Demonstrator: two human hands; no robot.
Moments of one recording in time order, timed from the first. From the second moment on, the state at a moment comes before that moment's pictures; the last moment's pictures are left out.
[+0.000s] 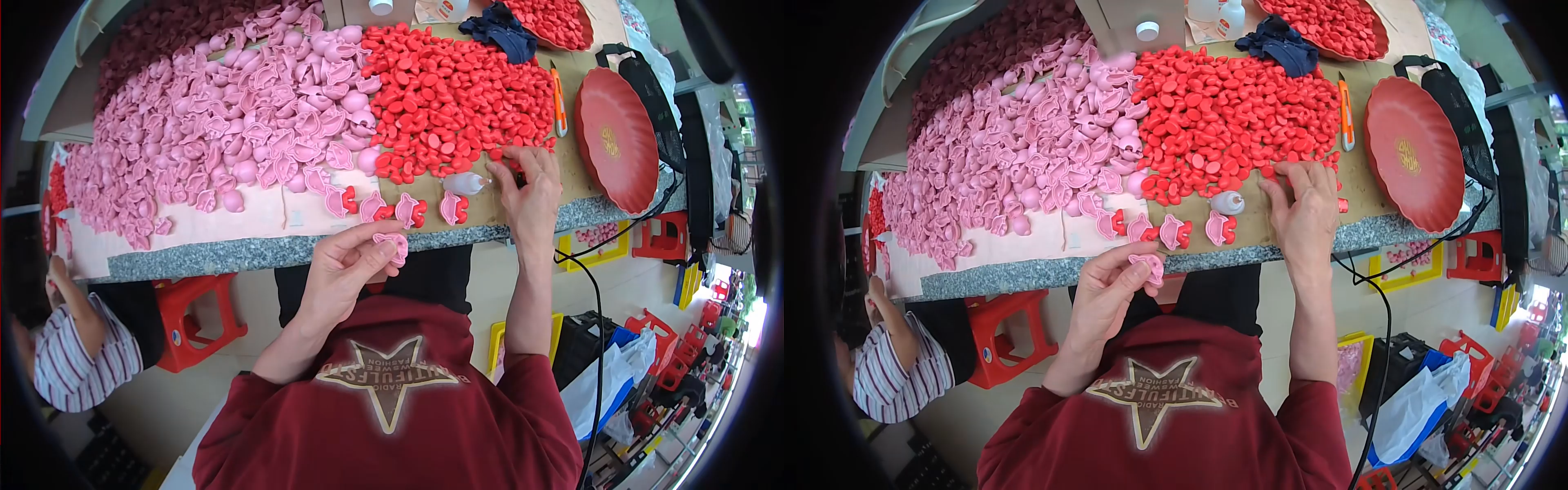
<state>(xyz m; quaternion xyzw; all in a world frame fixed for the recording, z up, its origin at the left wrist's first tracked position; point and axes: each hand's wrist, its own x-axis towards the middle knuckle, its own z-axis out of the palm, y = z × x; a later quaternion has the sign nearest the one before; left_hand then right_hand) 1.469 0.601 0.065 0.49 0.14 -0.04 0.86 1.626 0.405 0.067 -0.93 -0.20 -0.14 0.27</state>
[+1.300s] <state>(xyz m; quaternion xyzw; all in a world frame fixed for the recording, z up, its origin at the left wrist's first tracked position) 1.467 0.579 0.062 0.61 0.07 0.08 0.78 1.517 0.442 0.084 -0.82 -0.26 0.01 0.52</state>
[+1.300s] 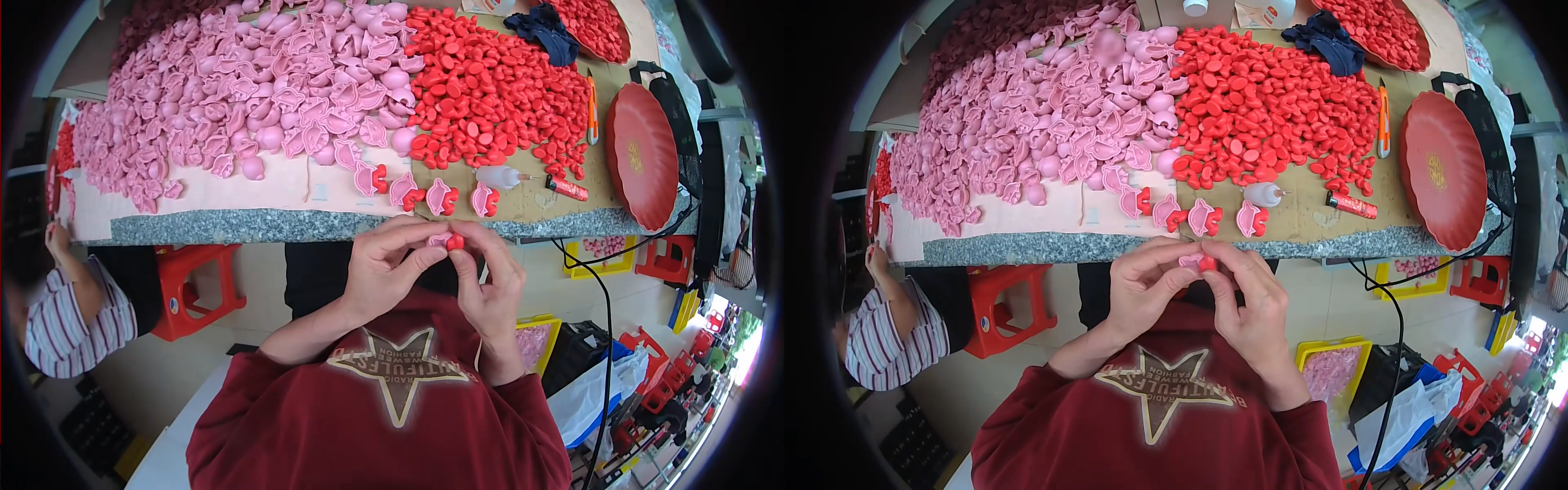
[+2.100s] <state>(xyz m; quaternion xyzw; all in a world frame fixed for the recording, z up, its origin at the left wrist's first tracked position) 1.470 0.579 0.044 0.21 0.10 -0.11 0.97 1.523 0.447 0.092 -0.80 -0.27 0.03 0.54</state>
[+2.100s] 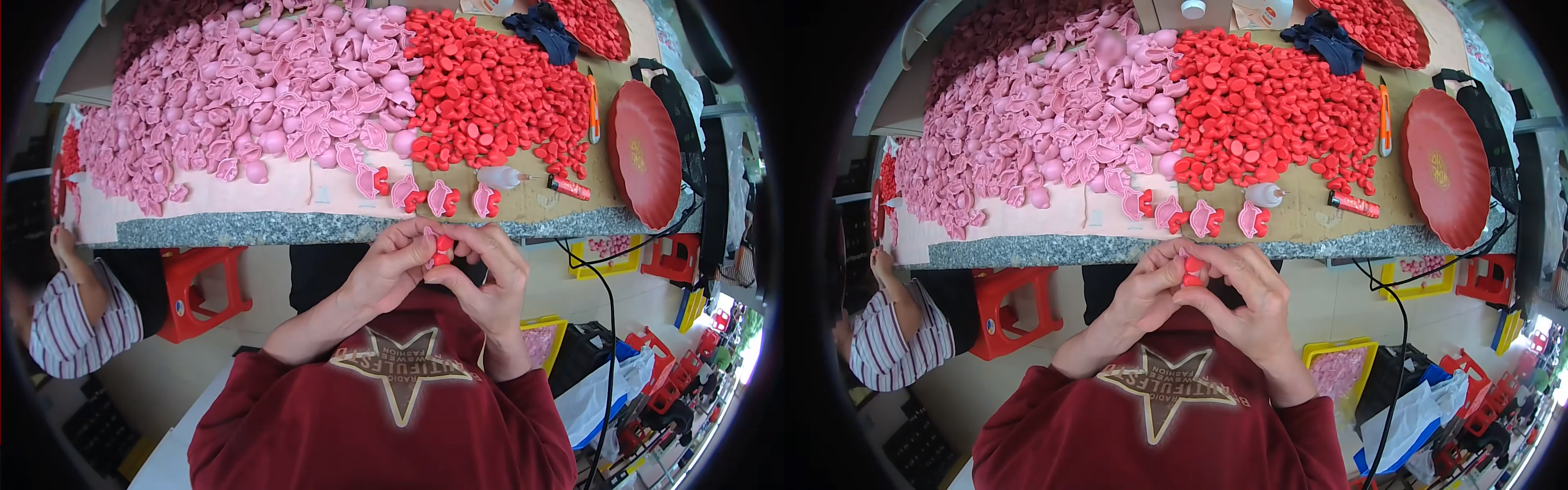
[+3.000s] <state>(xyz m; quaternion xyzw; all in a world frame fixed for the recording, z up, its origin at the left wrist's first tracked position) 1.476 0.625 0.073 0.57 0.13 0.08 0.81 1.526 0.429 0.078 -0.81 -0.23 -0.04 0.53</state>
